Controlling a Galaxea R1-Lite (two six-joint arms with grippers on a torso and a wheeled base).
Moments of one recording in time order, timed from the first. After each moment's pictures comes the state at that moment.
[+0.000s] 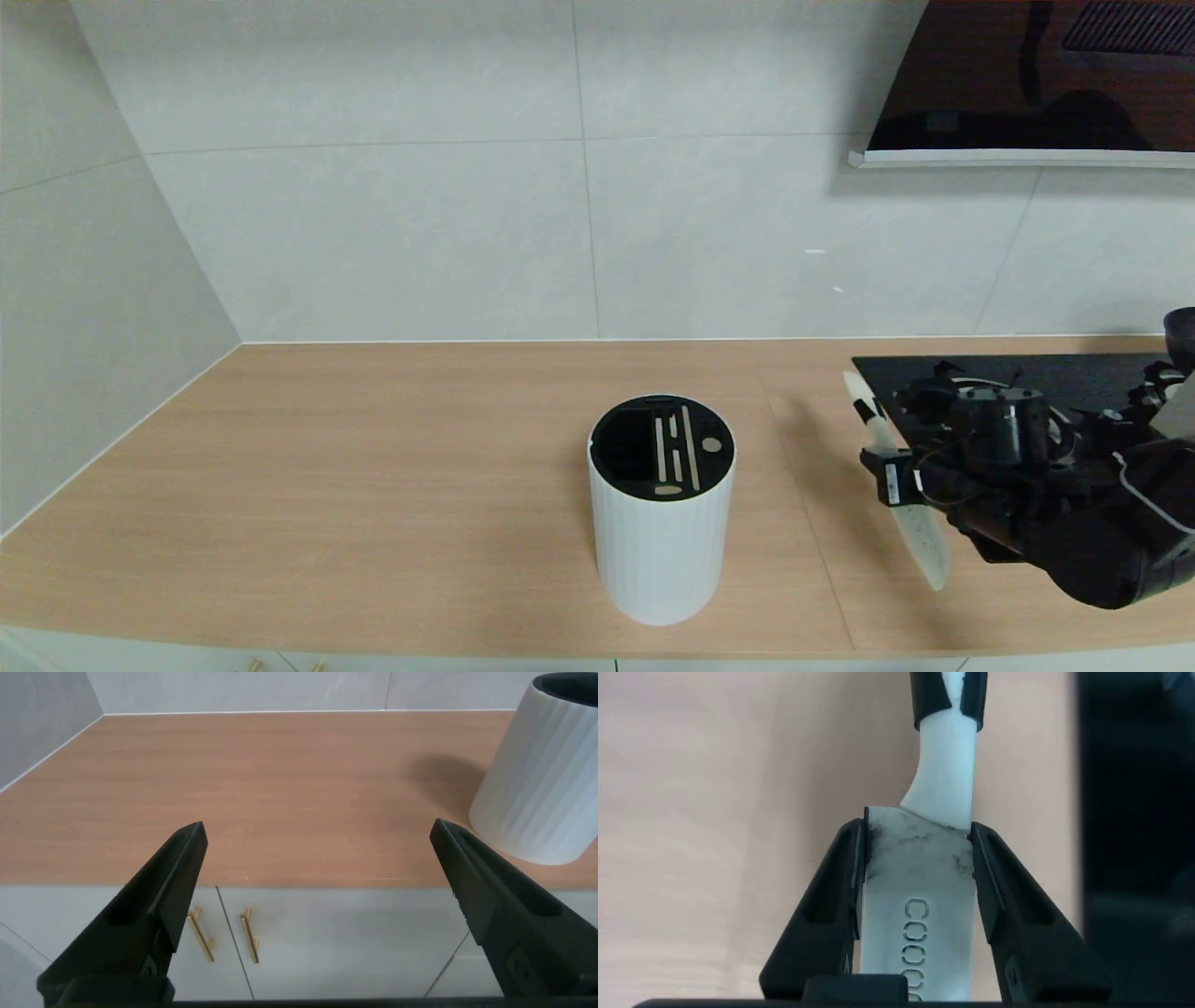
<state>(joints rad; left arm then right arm) 0.00 0.00 0.00 0.00 0.01 0.00 0.23 2.03 -0.62 -0.96 -0.13 -0.01</state>
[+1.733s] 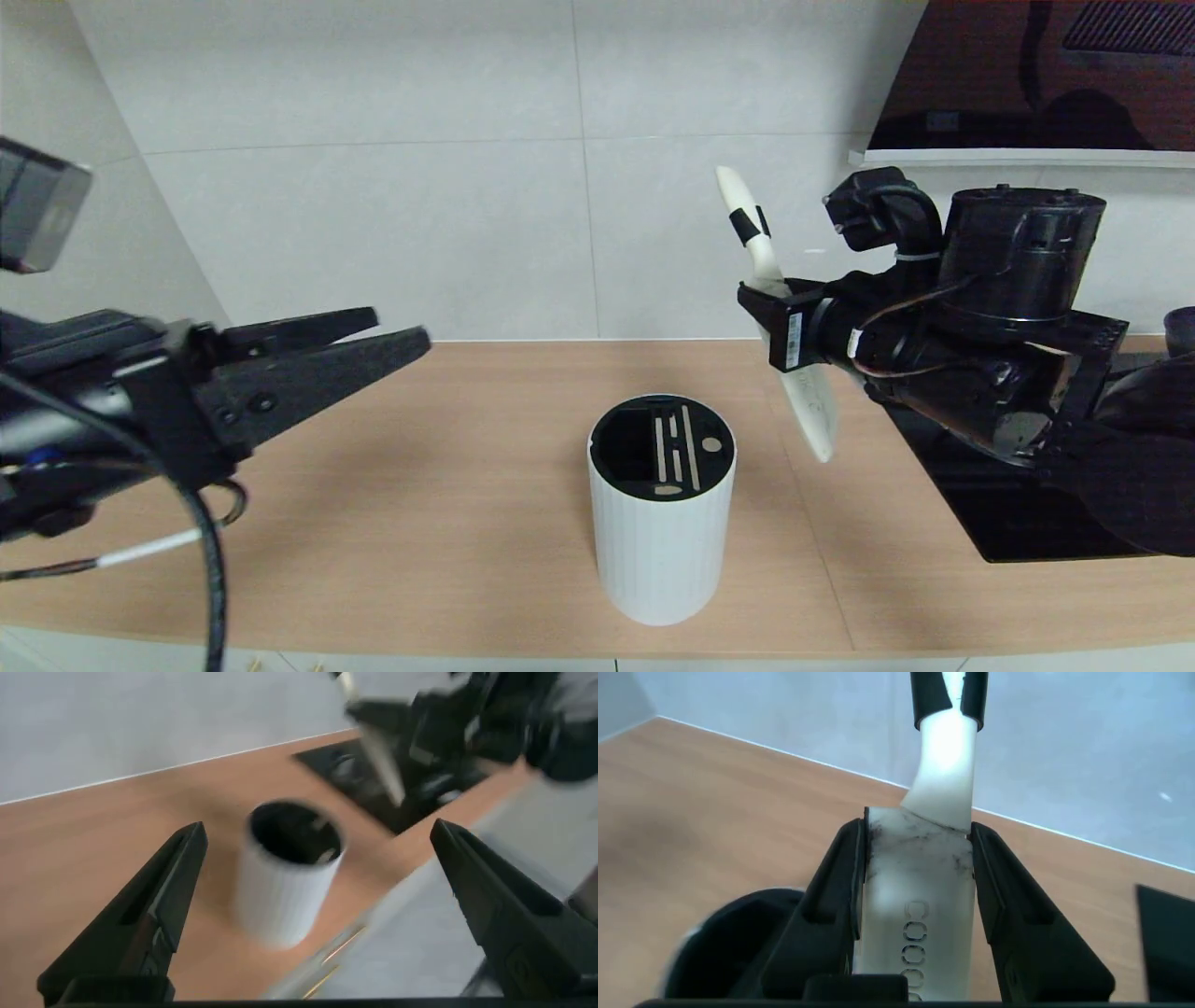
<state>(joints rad) -0.34 1.21 -0.67 -0.59 -0.51 -0.29 0.67 1.72 -1.01 -0.68 -0.25 -0.03</state>
